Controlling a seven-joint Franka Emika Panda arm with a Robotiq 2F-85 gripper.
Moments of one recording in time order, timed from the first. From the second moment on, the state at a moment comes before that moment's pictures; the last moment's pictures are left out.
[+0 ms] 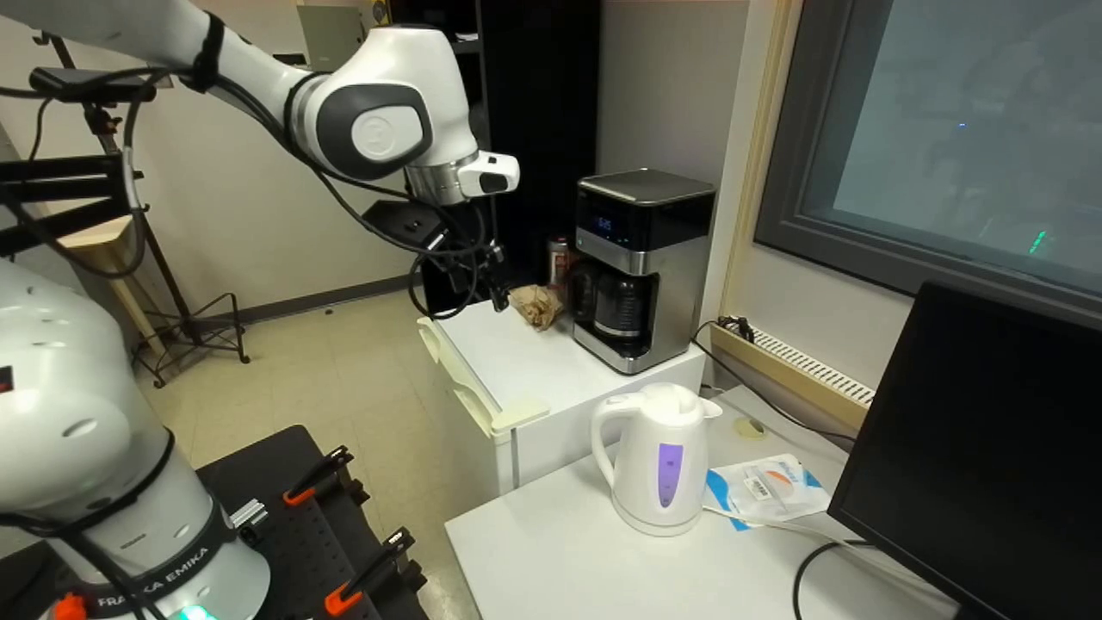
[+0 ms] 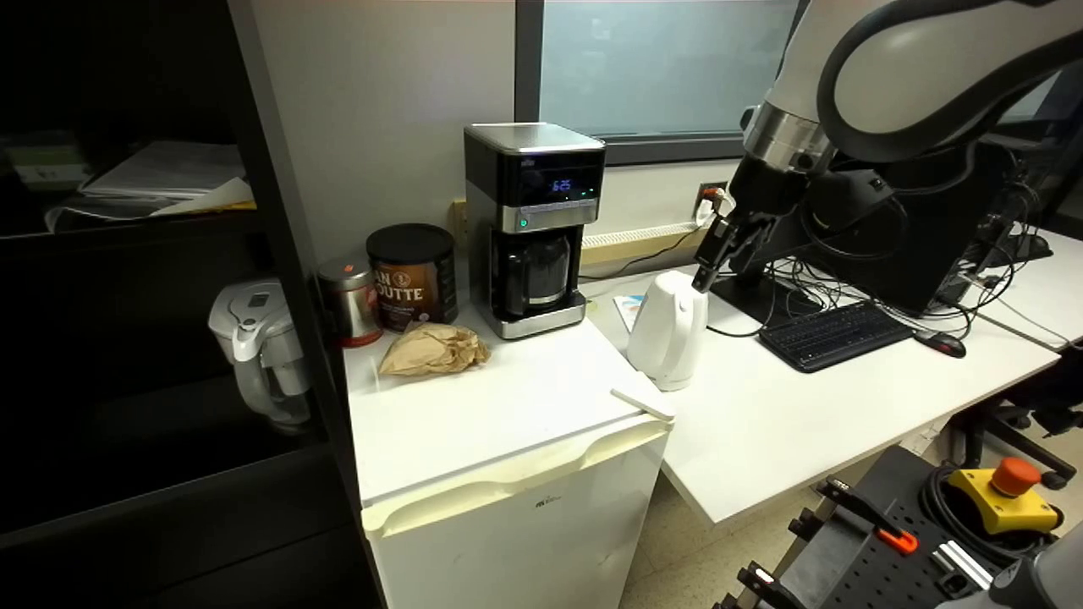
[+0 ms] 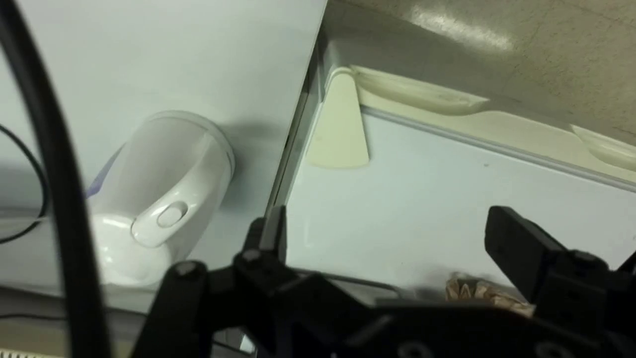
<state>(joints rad) 0.02 -0.45 -0.01 -2.64 -0.02 2.38 -0.06</state>
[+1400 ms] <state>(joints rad) -0.62 -0.46 0.62 -2.60 -1.10 2.82 0.86</state>
